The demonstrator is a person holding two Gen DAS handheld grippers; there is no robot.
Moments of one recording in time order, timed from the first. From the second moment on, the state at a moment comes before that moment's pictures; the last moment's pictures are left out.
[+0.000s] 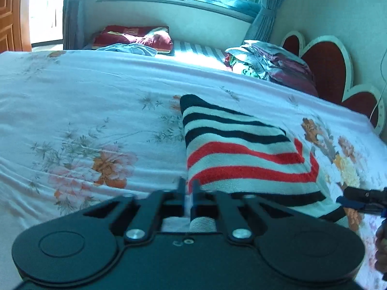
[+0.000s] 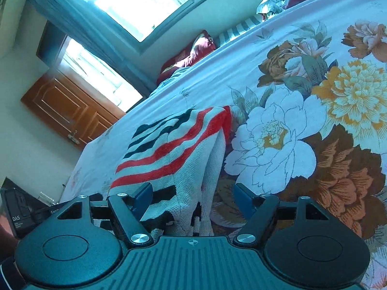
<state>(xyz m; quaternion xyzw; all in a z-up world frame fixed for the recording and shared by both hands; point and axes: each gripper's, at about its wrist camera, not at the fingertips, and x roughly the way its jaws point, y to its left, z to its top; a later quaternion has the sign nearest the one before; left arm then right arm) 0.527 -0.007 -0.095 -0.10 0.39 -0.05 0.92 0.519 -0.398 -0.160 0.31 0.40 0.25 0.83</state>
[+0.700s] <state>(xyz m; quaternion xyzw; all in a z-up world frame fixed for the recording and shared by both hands) 0.576 -0.006 -0.151 -0.21 0.45 -0.14 0.86 0.552 -0.382 -0.193 0.34 0.48 0.30 0.75</state>
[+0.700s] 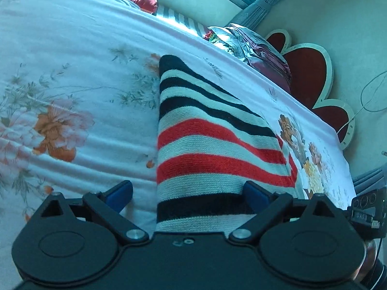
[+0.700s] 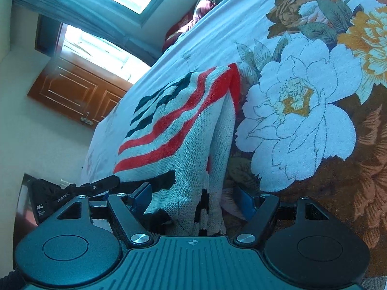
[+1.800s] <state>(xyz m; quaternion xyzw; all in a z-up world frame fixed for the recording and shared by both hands) 0.542 0.116 -0.086 -0.03 0.40 -0.20 0.90 0.515 -0.110 -0.091 0.06 0.37 0.28 0.88</state>
